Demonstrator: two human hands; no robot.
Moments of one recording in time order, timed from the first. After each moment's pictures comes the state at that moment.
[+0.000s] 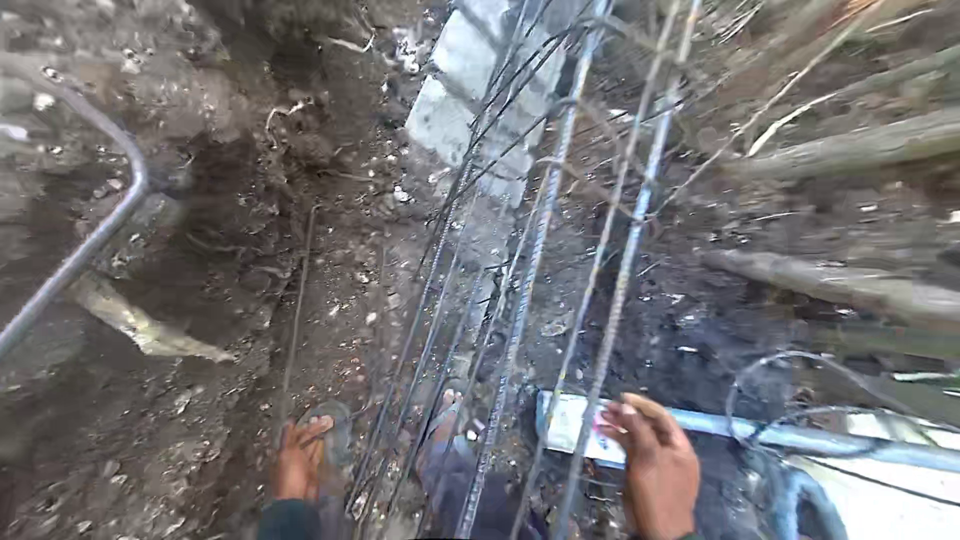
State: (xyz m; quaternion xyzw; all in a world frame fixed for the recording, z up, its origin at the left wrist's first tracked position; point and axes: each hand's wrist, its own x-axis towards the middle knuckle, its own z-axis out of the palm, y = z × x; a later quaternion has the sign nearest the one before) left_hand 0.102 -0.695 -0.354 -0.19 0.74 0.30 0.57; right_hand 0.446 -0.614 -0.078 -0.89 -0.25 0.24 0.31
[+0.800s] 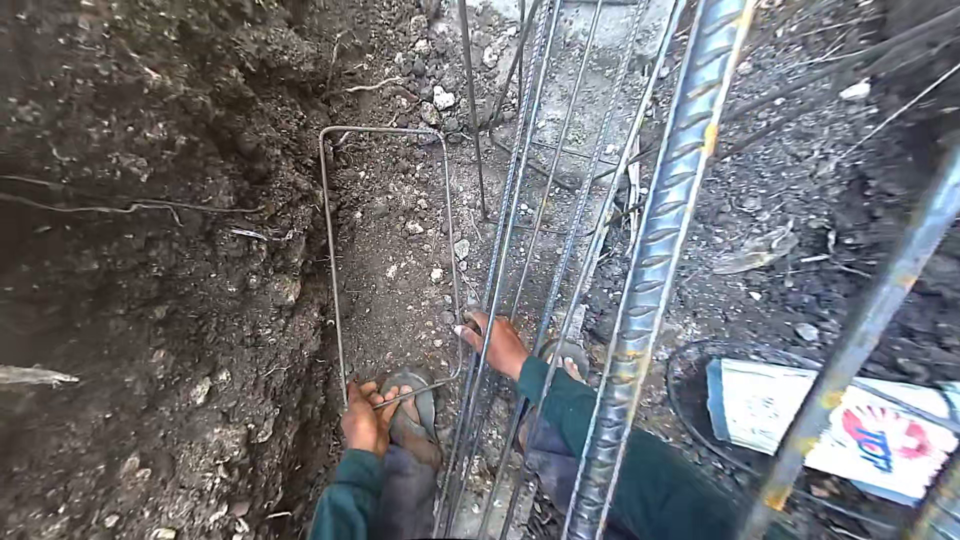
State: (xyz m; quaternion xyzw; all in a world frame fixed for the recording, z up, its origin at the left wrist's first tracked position) left_hand 0.099 -0.674 -0.380 -0.14 0.83 0.28 0.46; right_hand 0.341 -0.614 -0.427 -0.63 -0.45 0.62 -0.10
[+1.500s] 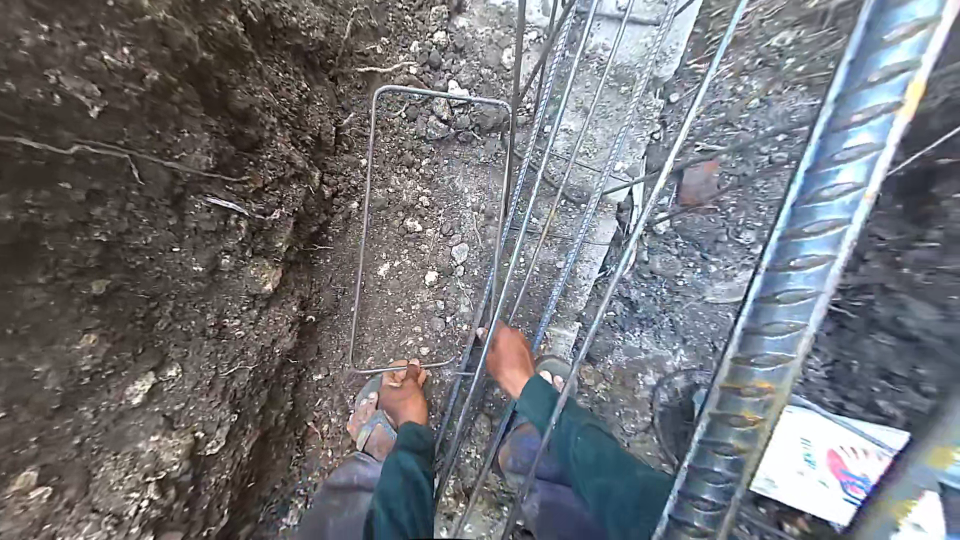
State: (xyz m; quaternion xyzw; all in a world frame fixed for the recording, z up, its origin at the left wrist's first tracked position) left_hand 0.193 -0.691 -0.451 -0.02 0.85 0.27 0.45; right_hand 0.355 -0.604 -0.406 -0.73 -0.40 0.51 -0.22
